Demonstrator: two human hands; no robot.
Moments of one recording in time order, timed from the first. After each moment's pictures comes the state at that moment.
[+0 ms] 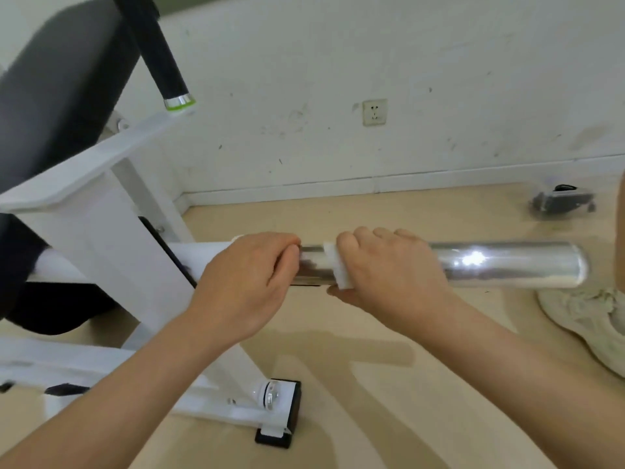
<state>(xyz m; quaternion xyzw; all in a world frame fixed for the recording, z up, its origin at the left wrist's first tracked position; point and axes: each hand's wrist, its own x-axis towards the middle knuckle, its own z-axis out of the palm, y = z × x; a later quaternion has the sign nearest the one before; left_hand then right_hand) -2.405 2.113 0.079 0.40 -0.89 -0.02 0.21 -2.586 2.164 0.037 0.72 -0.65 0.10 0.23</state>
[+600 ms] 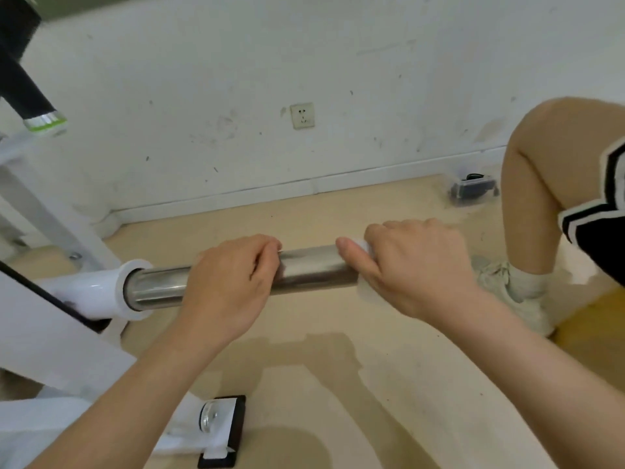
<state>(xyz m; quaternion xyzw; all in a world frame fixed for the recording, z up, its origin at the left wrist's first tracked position) -2.497 2.130 0.061 0.39 -0.89 -0.05 0.23 -2.688 2.232 0.052 0.58 -0.77 0.15 0.19</state>
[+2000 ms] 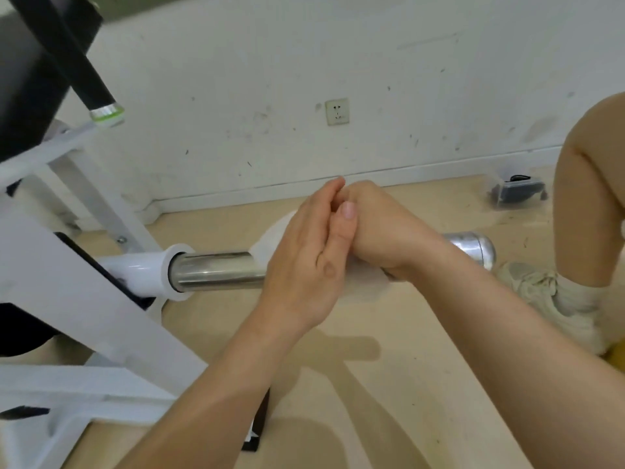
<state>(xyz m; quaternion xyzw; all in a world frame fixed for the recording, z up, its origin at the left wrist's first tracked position) -2.532 2.168 0.069 0.32 -0.83 -0.27 0.37 -2.647 2.180 0.086 0.63 -0.61 0.43 -0.24</state>
